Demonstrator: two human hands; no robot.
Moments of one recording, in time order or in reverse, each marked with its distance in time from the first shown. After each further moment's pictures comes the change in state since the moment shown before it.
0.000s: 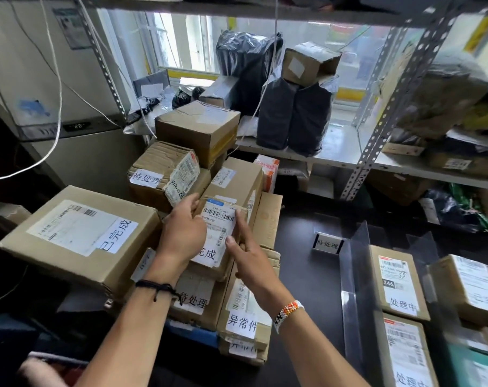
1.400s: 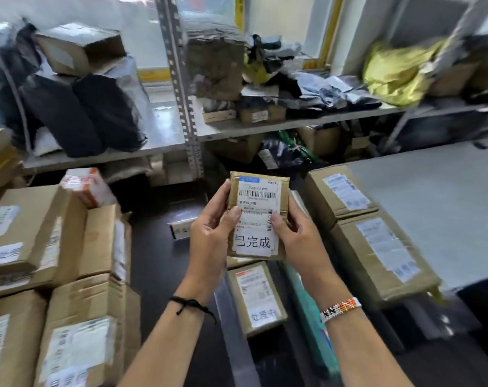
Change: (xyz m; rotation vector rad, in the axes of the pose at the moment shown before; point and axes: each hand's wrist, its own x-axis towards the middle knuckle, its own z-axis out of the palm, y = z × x) left_hand -0.161 0.138 0.308 -0.772 -0.698 0.131; right_hand -0.195 0.002 -0.314 -0.043 0.829 -0.075
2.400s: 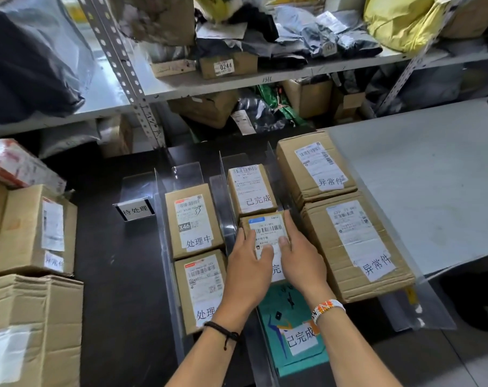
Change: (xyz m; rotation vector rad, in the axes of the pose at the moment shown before) left_hand -0.017 -0.151 0.127 0.628 -0.090 -0.252; right_hand 0.046 0.120 -0.117 -0.749 -0.061 0.212
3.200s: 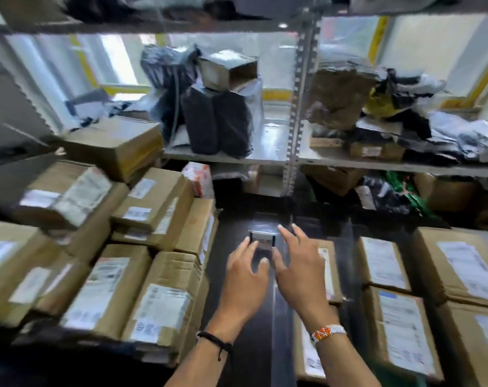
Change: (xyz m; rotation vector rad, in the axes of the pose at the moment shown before) left_hand -0.048 -0.013 -0.237 0.235 0.509 -0.064; right_hand -0.047 -0.228 0.110 -0.024 0.120 -0.626
